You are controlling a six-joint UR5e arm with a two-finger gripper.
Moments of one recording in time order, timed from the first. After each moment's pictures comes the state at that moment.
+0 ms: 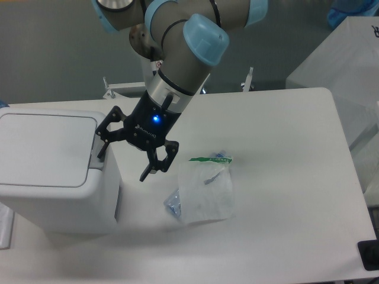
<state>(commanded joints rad) 2.42 -1.74 -1.64 -1.06 0.83 0.56</state>
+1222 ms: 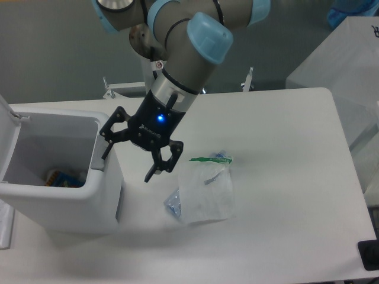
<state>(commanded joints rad) 2.46 -1.74 -1.63 -1.04 0.82 0.54</state>
